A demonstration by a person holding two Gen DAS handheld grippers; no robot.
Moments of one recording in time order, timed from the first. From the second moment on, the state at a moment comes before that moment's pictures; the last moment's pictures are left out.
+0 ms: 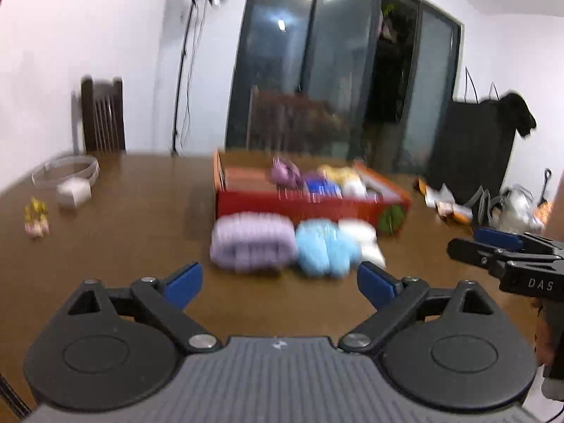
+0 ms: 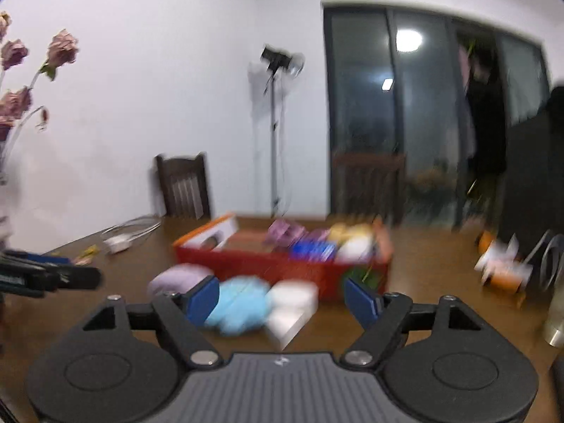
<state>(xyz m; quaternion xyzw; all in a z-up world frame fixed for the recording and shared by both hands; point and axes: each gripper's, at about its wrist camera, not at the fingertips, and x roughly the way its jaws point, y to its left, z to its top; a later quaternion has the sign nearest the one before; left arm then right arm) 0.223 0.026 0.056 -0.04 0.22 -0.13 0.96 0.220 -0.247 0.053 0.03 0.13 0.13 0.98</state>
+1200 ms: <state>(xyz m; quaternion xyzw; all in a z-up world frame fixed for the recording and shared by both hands) 0.381 0.094 0.000 -0.23 0.27 -0.15 0.92 0.391 -0.138 0.011 0.18 0.30 0.22 0.91</state>
